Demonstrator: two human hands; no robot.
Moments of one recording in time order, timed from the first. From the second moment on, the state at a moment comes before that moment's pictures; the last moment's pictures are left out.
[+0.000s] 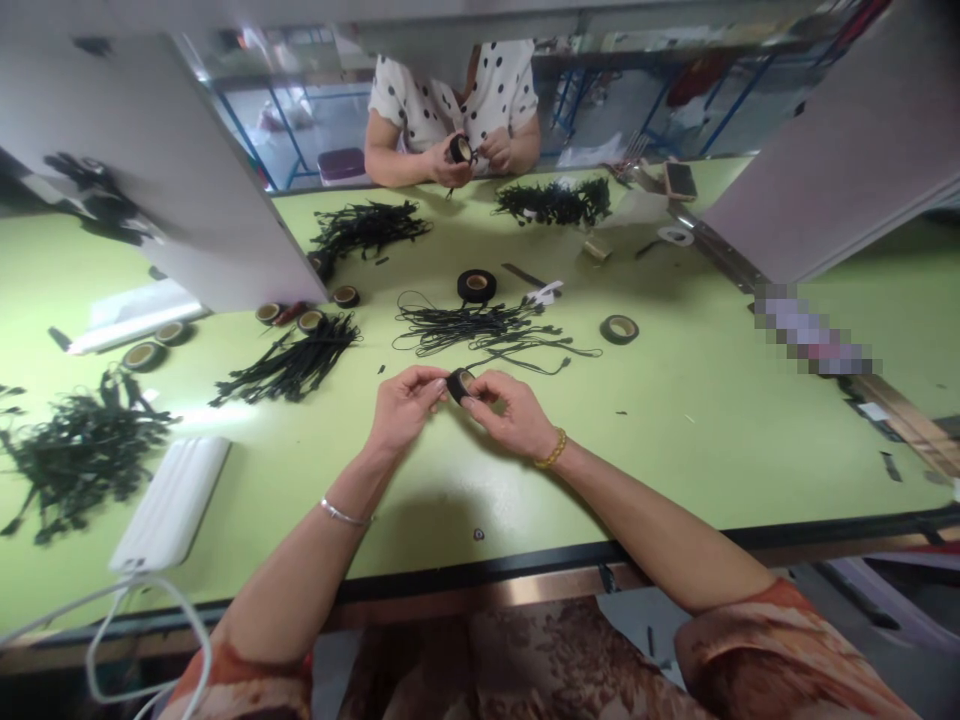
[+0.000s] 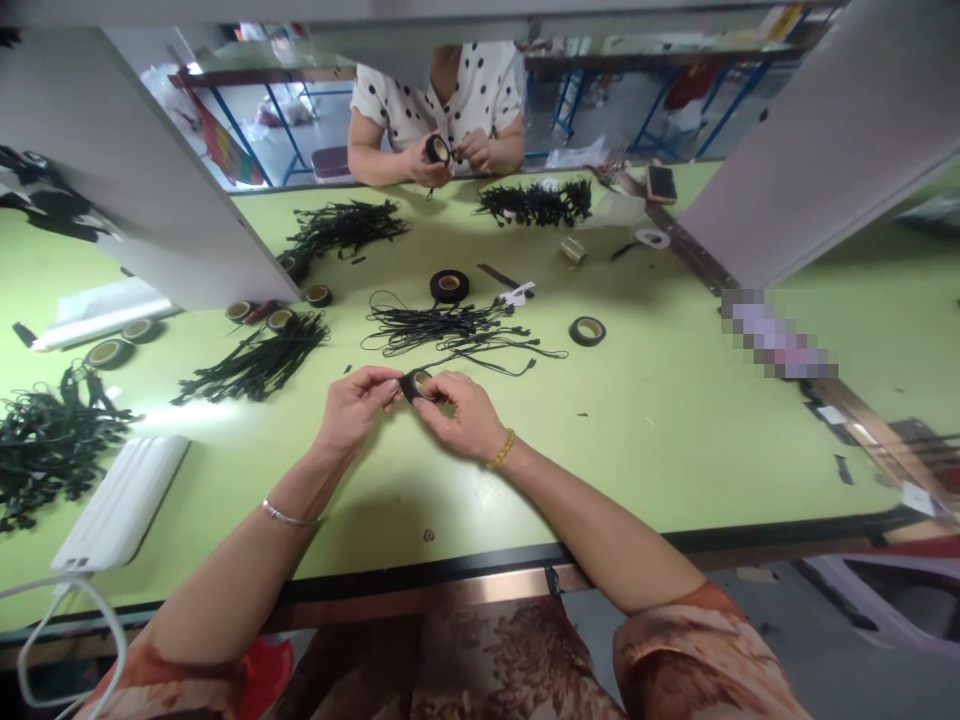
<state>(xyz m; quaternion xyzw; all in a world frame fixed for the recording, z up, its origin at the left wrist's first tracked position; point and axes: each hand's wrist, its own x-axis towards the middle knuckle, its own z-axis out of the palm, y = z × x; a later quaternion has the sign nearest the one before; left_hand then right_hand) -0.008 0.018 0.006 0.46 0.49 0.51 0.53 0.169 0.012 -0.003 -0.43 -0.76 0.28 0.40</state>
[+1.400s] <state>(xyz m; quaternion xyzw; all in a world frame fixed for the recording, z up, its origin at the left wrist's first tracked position) -0.014 0.004 0.024 0.72 0.38 0.27 0.52 0.250 0.055 0.014 -0.11 -0.61 0.77 0.16</state>
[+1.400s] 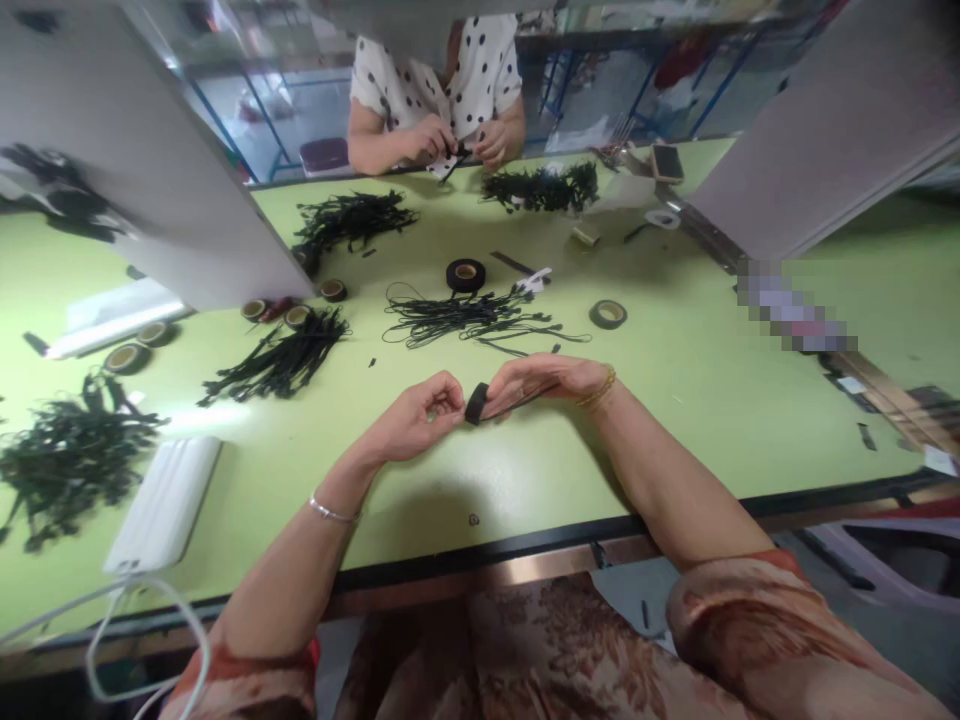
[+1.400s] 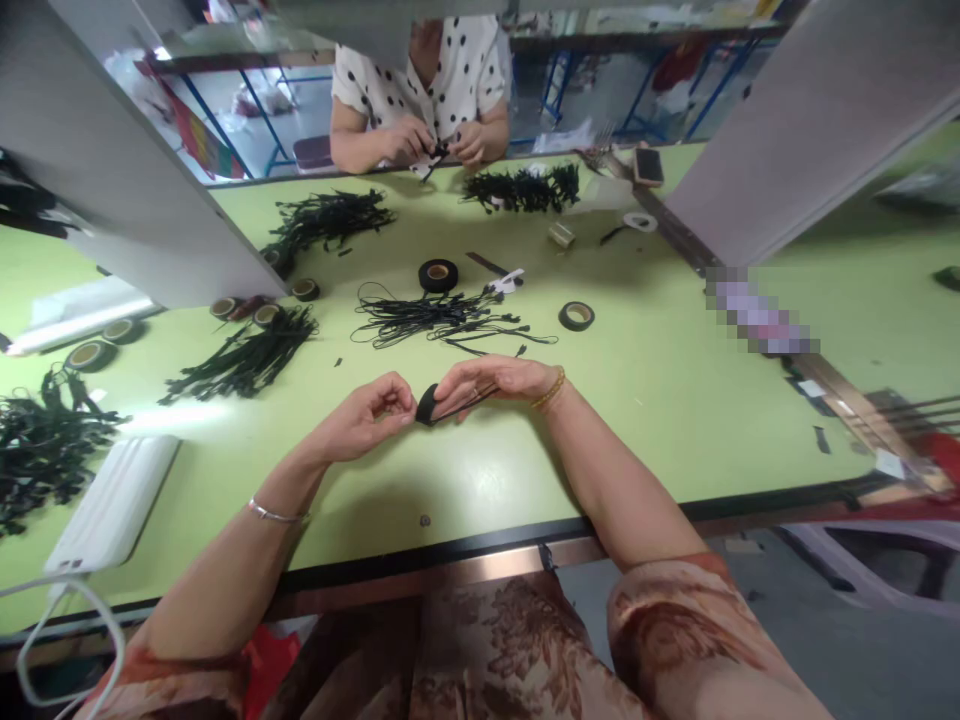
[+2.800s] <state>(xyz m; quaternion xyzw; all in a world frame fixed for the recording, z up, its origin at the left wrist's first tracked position) 0.009 -0.002 -0.003 0.68 0.59 0.30 0.30 0.165 0.017 -0.001 -0.50 -0.44 0.58 0.46</state>
